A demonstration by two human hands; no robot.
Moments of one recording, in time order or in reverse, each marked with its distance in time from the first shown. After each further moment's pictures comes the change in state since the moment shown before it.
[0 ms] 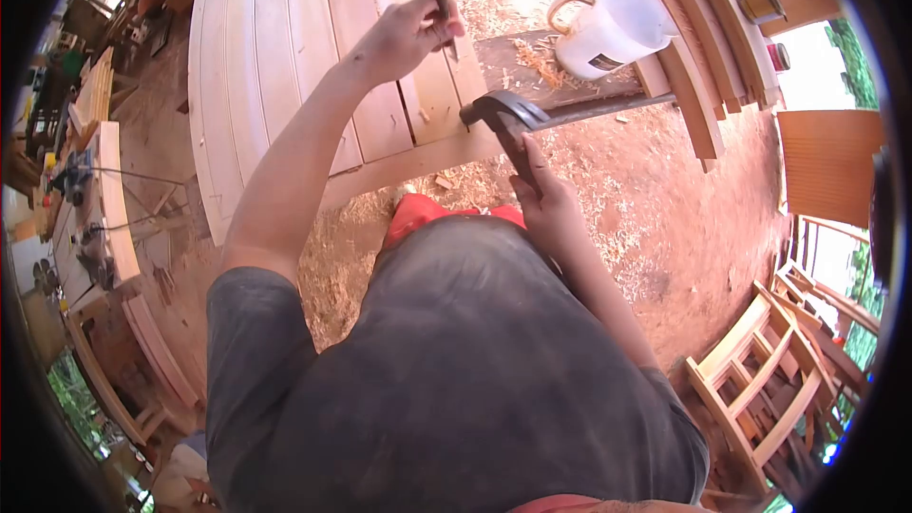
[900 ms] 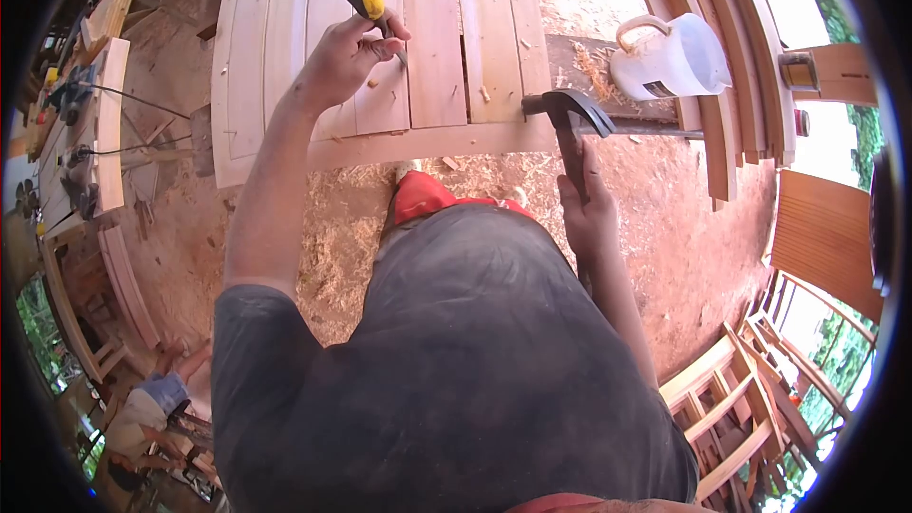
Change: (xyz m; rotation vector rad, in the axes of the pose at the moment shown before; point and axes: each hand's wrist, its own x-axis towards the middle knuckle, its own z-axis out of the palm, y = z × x) left_hand -0.146 -0.044 -0.075 -0.010 0.206 -0.087; right_hand 0.002 -0.003 0.004 -0.011 -0.048 0.138
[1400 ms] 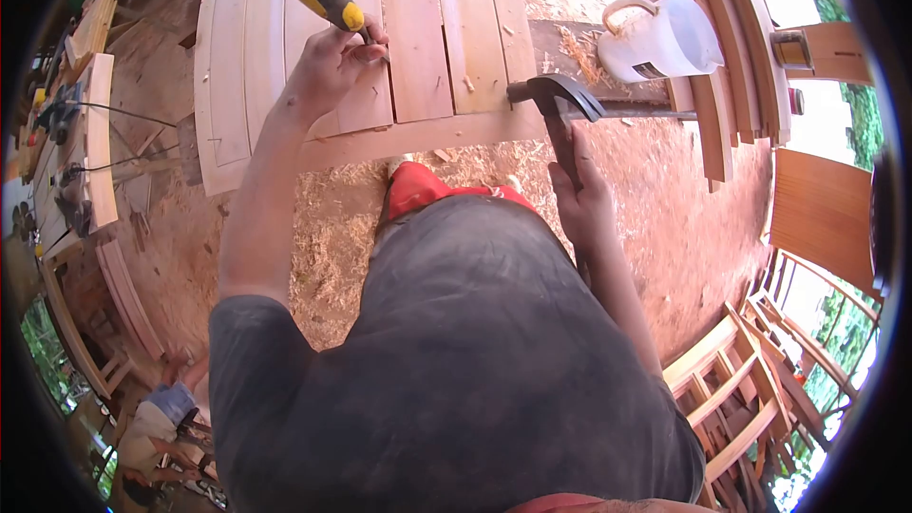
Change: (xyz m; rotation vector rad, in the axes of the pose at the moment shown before) left_hand -0.011 -0.006 0.016 0.053 0.056 0.066; right_hand 0.002 0.006 0.001 -0.045 0.068 -0.155
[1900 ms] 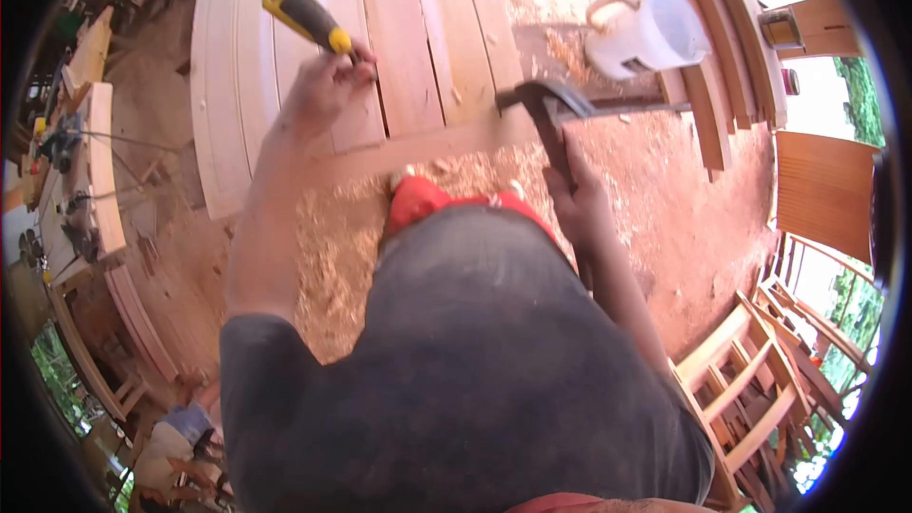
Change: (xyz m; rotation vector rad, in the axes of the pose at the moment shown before) left_hand -0.001 -0.009 0.007 -0.162 -0.006 -0.207; right_hand -0.002 -0.001 -0.003 0.068 -0.022 0.036
